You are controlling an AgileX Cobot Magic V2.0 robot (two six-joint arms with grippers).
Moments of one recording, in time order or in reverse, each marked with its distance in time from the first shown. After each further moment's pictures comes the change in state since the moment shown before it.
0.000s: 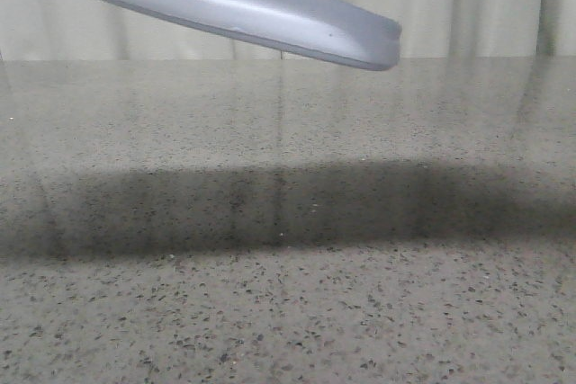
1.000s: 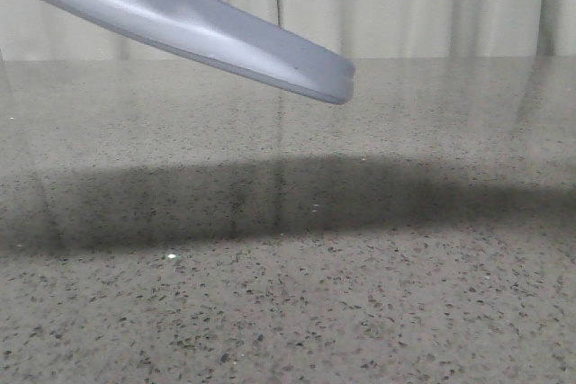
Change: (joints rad) left arm 0.002 0.014 -0.002 -0.009 -0.002 0.017; right arm 0.018 0.252 0.000 0.247 0.155 -0.326
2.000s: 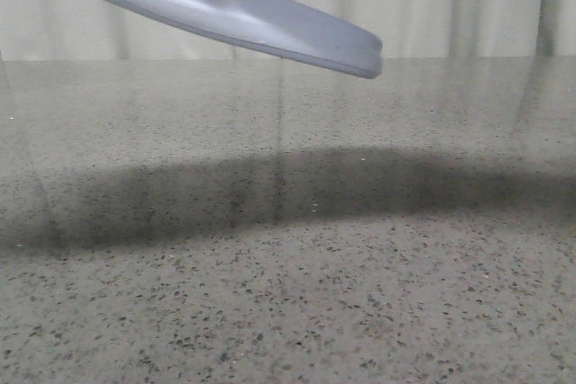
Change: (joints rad) left arm 0.005 0.031 0.000 -0.006 0.062 0.062; right arm 0.101 0.002 -0.020 -0.042 -0.265 -0.078
